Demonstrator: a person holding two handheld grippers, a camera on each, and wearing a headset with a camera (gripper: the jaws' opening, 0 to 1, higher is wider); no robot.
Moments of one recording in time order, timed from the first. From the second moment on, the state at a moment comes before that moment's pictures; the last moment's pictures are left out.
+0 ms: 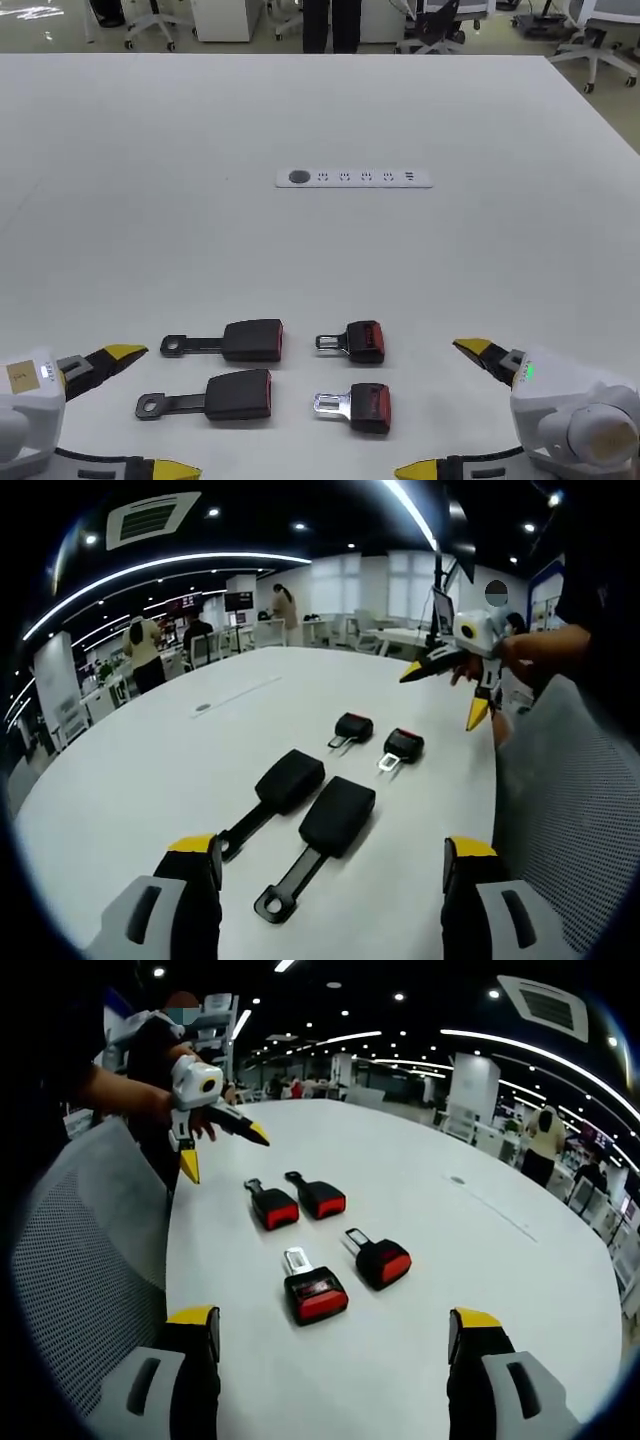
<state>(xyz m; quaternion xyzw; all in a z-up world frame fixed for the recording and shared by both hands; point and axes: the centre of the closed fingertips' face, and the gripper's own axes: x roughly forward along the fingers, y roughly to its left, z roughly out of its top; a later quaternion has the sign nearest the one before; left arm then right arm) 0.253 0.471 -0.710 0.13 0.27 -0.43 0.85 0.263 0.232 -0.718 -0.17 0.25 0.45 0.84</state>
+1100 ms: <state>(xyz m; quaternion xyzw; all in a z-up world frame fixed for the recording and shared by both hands) 0.268 0.446 -0.741 0.22 0.34 -0.51 0.76 0.273 0.241 -0.743 -0.24 0.27 0.52 0.77</state>
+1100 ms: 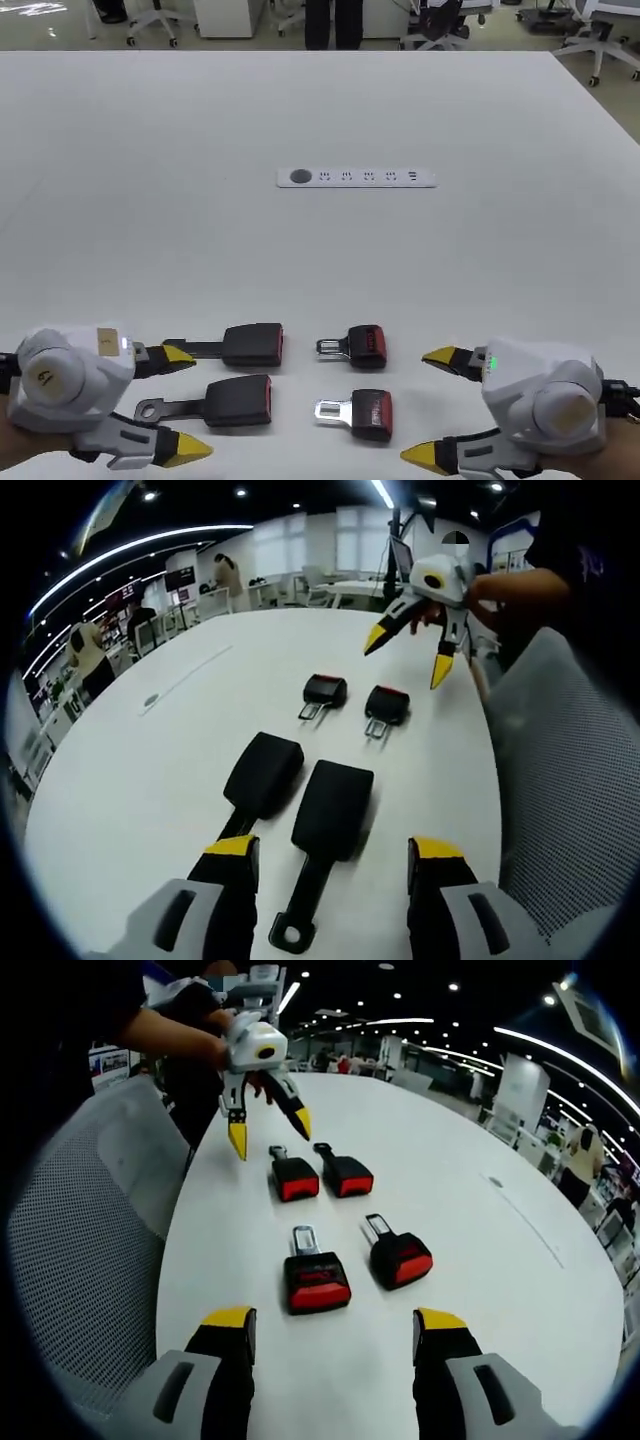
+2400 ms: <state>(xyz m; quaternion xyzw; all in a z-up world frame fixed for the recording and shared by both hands) 0.278 0.435 -0.778 0.33 0.37 -0.58 0.65 0.272 0.272 -0.770 -0.29 0.28 0.59 0.70</state>
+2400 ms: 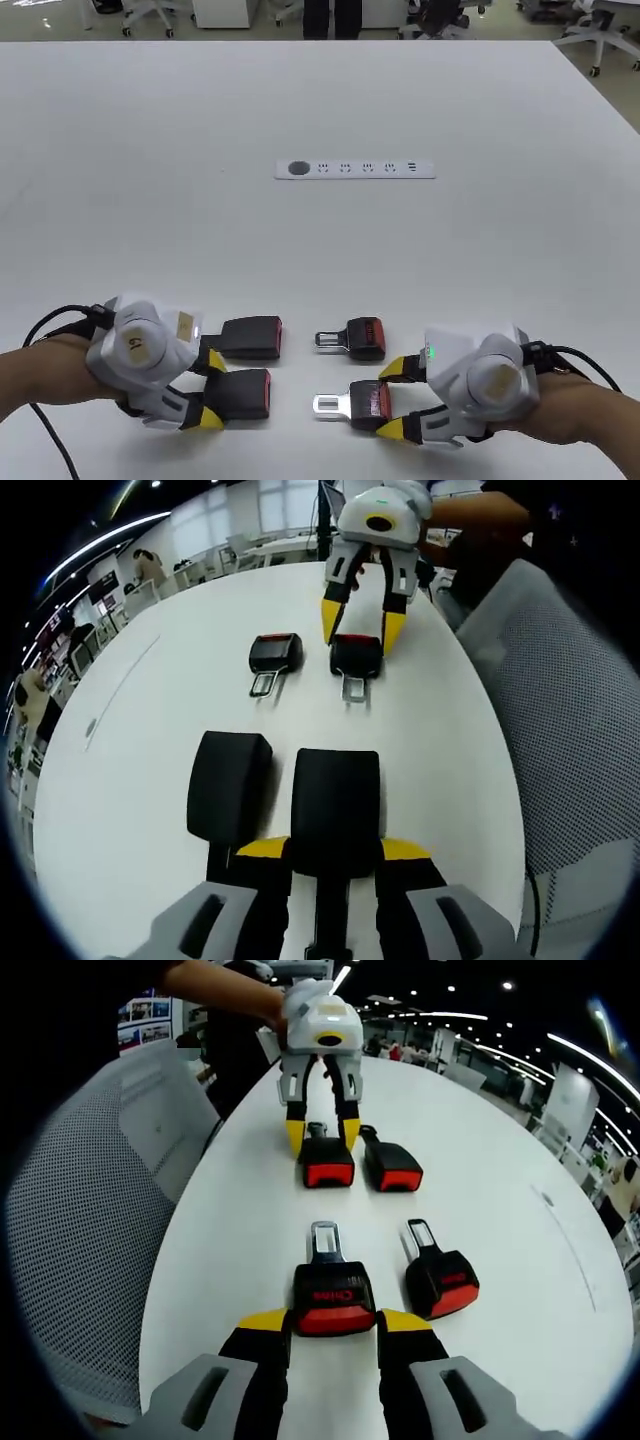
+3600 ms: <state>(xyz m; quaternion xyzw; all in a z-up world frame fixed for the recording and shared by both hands) 0.277 0.434 -0.779 0.33 0.38 -0.58 0.64 0.276 0.301 -0.771 -0.30 0.28 0.60 0.68</state>
